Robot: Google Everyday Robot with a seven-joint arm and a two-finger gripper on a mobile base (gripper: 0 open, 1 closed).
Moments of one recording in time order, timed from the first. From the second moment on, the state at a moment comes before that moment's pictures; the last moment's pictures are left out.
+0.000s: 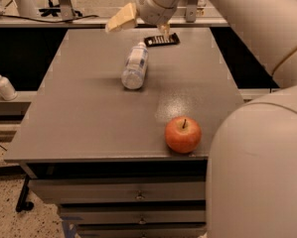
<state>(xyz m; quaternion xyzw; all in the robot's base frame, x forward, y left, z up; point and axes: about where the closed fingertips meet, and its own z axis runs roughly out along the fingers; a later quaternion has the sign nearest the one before) 0.720 0.017 0.938 -0.15 0.94 0.19 0.24</state>
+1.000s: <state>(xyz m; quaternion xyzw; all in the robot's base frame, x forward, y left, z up) 0.741 0.068 0.883 -0.09 0.98 0.05 0.18</state>
